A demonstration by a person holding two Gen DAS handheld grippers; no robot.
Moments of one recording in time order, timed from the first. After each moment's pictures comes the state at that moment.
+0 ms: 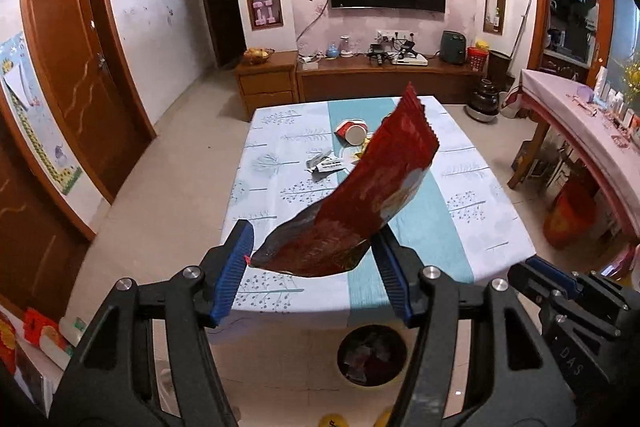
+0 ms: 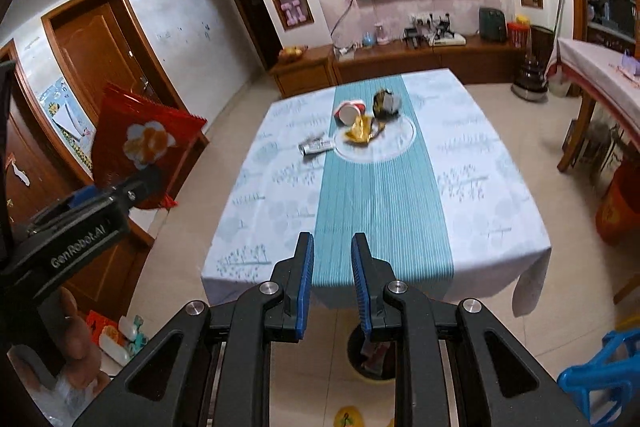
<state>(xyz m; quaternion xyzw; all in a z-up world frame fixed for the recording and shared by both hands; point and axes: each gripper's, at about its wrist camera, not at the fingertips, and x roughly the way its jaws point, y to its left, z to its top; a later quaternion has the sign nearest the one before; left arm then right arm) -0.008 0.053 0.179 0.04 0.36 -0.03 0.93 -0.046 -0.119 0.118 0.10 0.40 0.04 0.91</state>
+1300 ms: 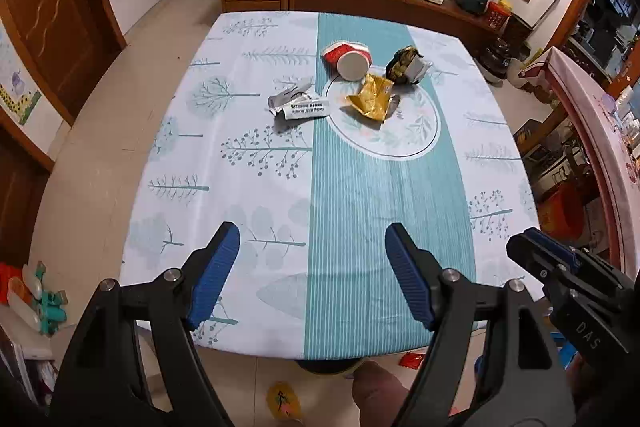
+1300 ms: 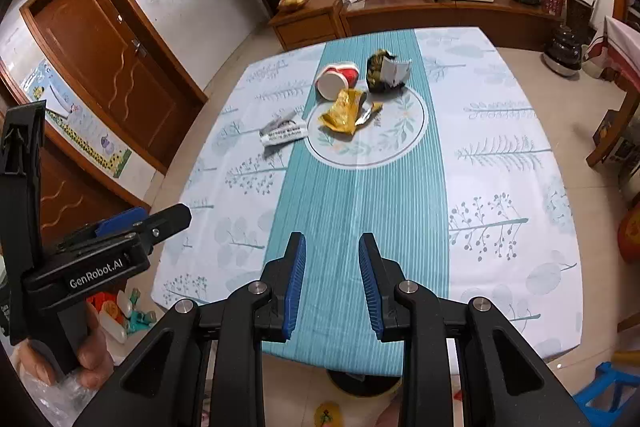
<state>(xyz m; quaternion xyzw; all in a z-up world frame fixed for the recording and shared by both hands) 0.212 0.014 0.008 -0.03 0.51 -0.02 0.86 0.185 -0.202 -0.005 0.09 0.50 0.08 0.86</state>
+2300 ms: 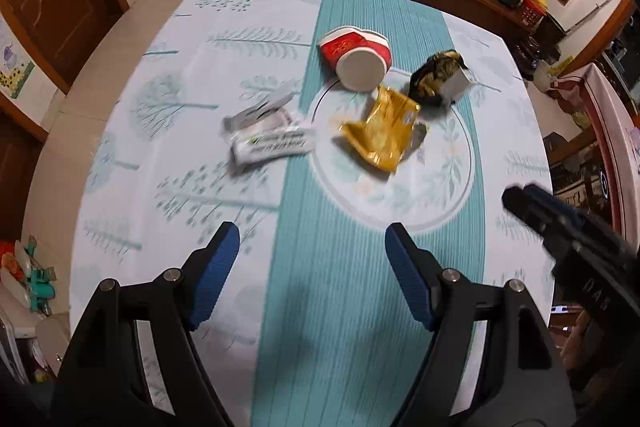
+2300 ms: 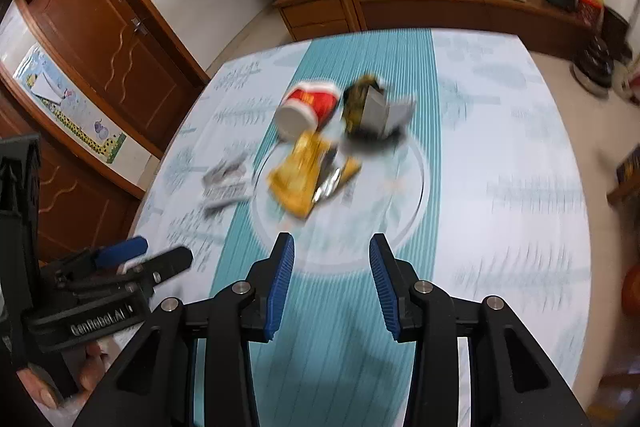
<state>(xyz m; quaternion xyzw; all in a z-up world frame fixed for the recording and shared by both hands) 0.364 -0.032 -0.060 -0.07 0.57 0.02 0.82 0.385 -0.251 -0.068 0.06 0.52 0.12 0.84</state>
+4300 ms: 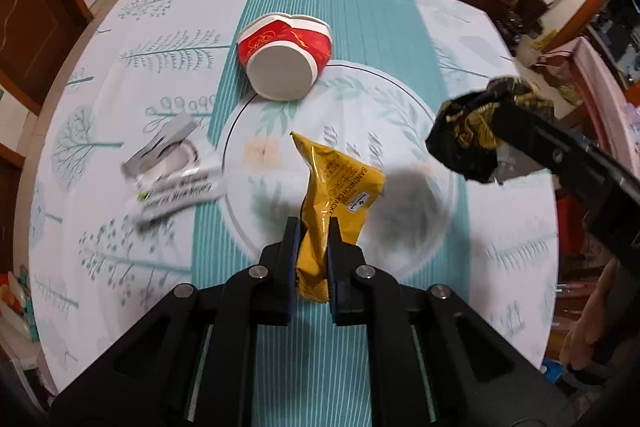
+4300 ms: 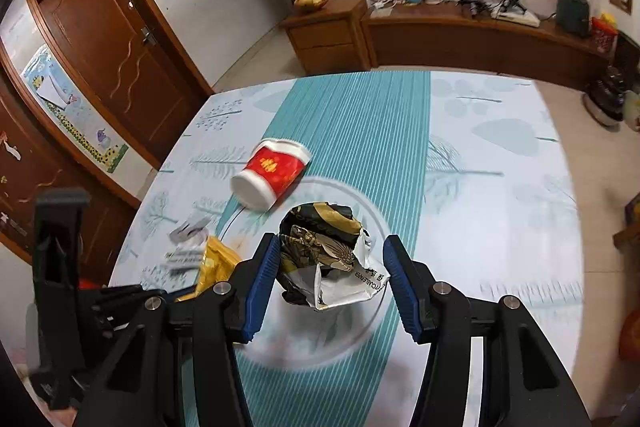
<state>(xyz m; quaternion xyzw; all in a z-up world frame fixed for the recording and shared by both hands) 0.418 -0.087 -0.094 -0.05 0.58 -0.04 0.82 0.455 -0.284 -0.079 0.05 0.48 0.14 0.86</state>
